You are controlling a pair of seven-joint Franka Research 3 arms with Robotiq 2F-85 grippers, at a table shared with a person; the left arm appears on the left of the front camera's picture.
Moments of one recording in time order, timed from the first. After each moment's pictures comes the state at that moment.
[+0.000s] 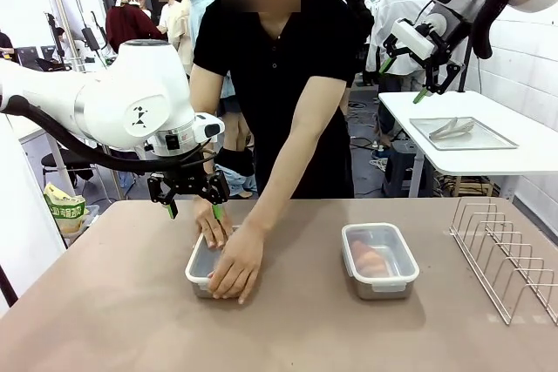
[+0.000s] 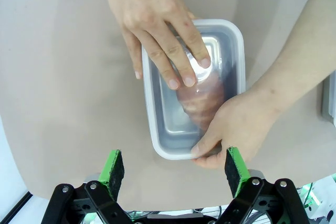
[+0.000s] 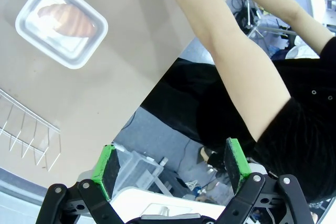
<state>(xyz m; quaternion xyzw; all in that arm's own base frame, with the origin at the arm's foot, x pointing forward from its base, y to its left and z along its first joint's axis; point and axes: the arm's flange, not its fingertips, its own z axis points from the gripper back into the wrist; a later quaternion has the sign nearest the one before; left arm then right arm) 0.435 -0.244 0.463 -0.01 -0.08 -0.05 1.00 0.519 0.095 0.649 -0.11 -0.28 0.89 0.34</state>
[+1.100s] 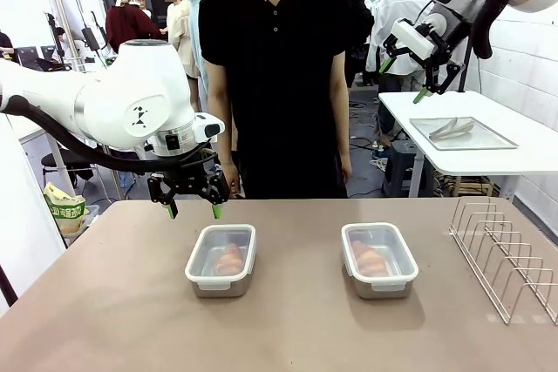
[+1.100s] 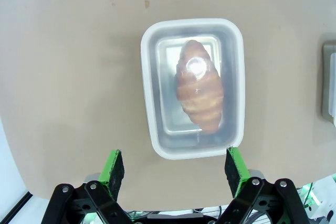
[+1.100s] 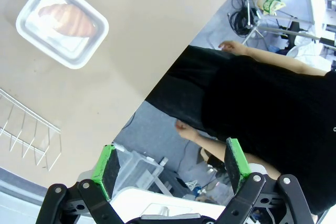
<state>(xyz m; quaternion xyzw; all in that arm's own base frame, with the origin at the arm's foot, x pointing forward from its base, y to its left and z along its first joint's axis) 0.435 -0.244 0.463 -0.01 -0.08 -0.05 1.00 0.519 0.095 0.649 -0.11 -0.28 0.89 0.34</state>
